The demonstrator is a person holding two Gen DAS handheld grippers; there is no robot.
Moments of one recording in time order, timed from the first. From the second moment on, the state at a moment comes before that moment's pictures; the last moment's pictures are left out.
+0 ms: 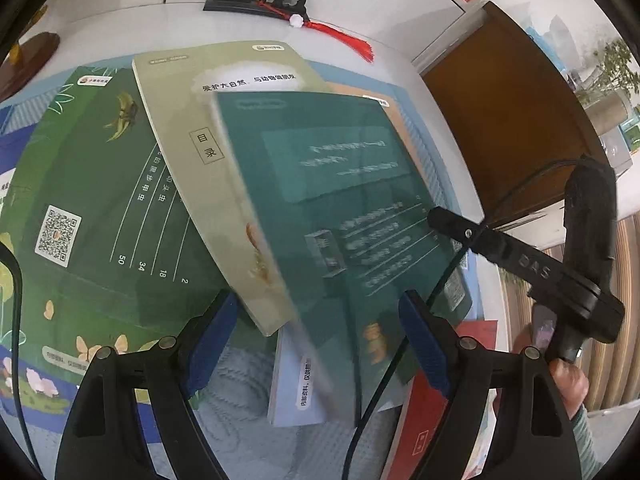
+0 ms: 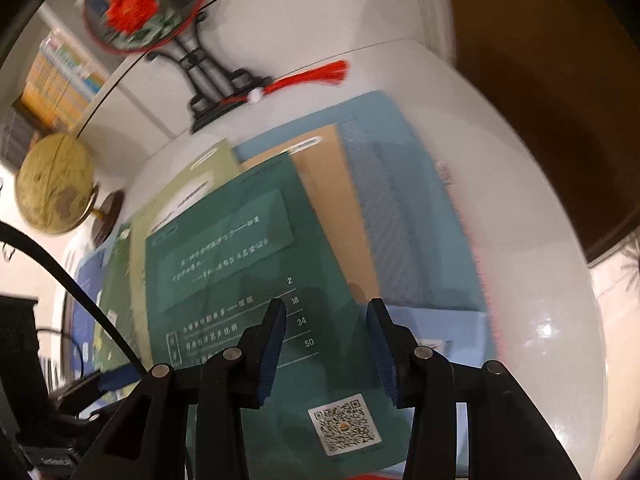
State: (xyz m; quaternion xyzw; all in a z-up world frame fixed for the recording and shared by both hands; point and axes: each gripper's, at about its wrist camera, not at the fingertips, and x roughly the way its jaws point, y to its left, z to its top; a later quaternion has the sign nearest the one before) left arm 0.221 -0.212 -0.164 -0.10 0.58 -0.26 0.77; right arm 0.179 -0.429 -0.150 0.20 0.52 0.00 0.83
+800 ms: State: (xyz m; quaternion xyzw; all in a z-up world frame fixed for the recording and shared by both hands) left arm 0.185 -0.124 -0.172 -0.15 0.58 -0.25 0.76; right arm 0.124 -0.388 -0.140 0.40 0.49 0.19 0.75
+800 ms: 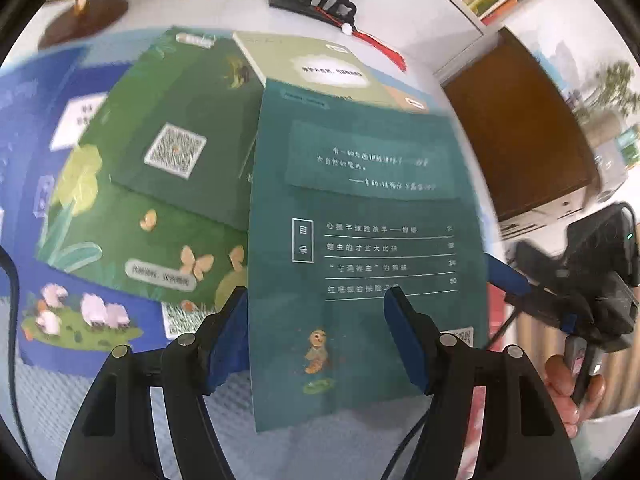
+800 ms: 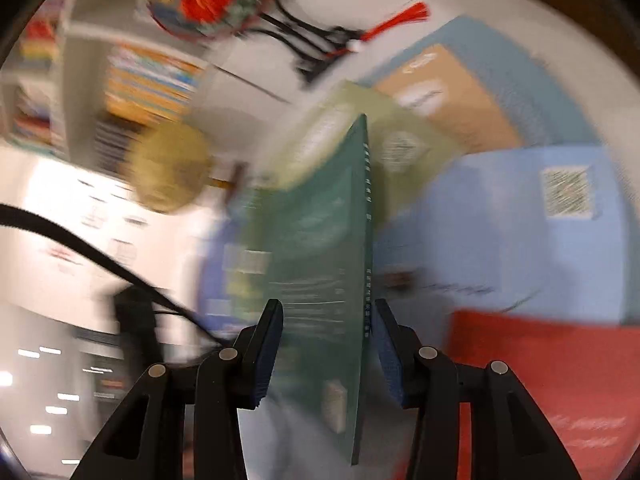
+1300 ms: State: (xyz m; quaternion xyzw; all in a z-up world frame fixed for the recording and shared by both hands) left arm 0.162 -0.075 -0.143 -0.16 0.55 -0.21 0.79; right arm 0.132 -0.306 -0.104 0.22 0.51 0.18 0.81
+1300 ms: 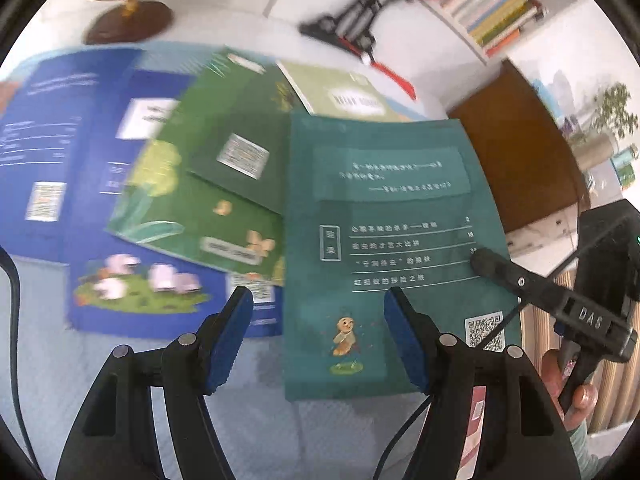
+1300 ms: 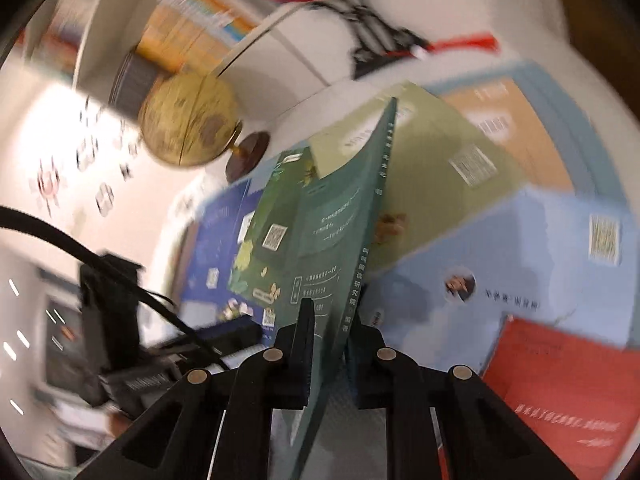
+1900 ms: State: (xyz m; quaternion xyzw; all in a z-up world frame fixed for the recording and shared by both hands) left arm 0.126 0.126 -0.119 -0.22 0.49 0.00 0.84; right arm 0.141 -0.137 -0.079 0.15 0.54 0.33 0.76
